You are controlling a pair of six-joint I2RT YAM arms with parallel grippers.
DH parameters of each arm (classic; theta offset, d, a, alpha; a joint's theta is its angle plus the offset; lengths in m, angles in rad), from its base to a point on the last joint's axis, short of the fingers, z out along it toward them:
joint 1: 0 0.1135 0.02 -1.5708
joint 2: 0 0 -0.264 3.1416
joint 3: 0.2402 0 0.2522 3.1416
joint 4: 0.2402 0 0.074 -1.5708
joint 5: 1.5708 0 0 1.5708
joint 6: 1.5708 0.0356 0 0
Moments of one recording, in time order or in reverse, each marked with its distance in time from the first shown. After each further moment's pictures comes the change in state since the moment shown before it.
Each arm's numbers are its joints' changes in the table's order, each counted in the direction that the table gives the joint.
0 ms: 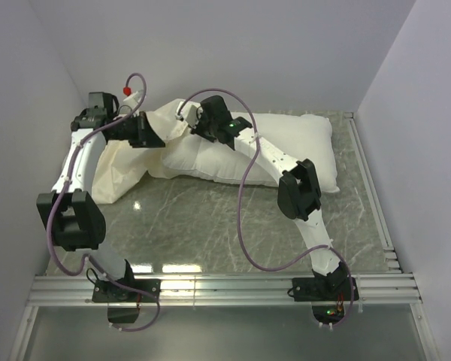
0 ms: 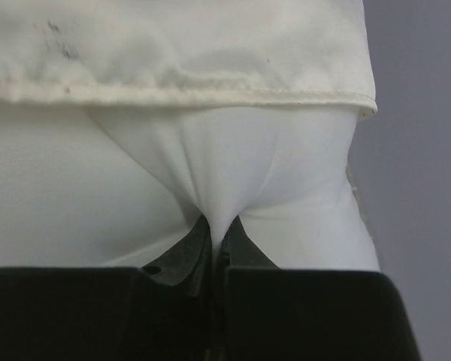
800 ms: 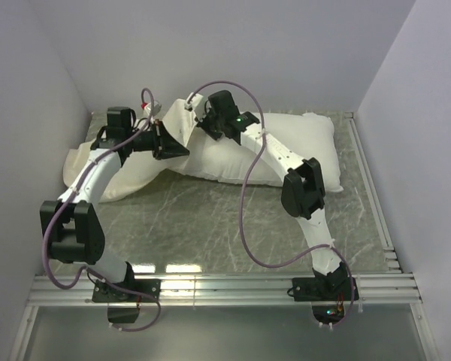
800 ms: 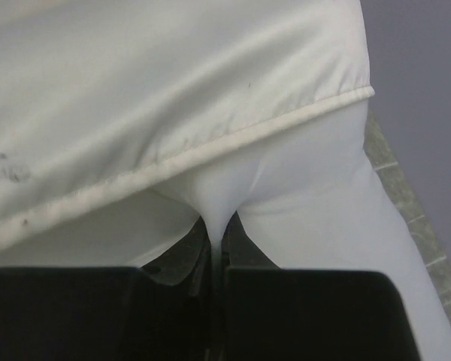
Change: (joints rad) left arm -0.153 -0.098 -0.347 -0.579 0.295 -0.702; right arm -0.045 -0.018 0.023 0.056 -0.071 0.184
